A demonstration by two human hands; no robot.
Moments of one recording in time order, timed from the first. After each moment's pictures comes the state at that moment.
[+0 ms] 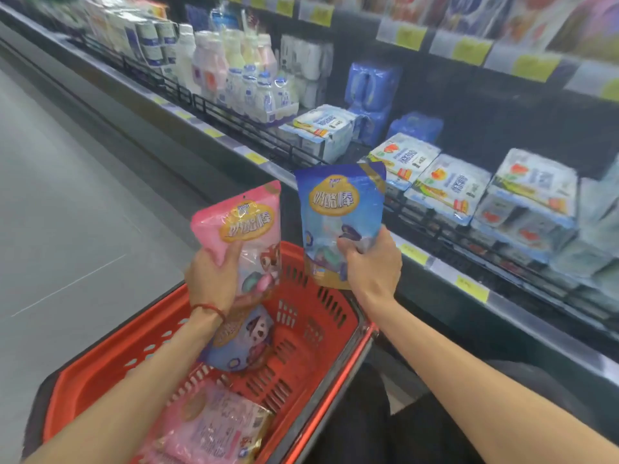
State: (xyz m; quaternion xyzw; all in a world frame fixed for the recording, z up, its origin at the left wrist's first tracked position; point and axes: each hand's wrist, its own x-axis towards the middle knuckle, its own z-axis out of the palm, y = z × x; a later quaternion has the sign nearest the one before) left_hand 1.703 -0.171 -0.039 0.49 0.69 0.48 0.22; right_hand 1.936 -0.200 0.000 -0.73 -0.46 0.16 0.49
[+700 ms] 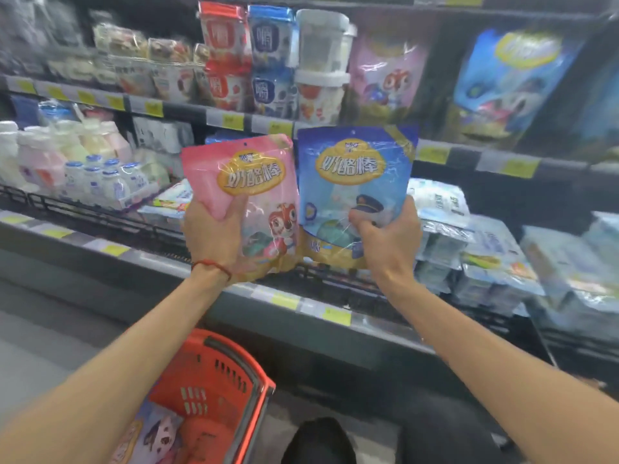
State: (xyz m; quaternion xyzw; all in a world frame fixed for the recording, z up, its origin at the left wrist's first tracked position) left_hand 1.920 -0.132 0.142 0.57 0.45 0.61 0.31; right_hand 2.113 -0.259 0.146 -0.65 -0.35 0.02 0.67
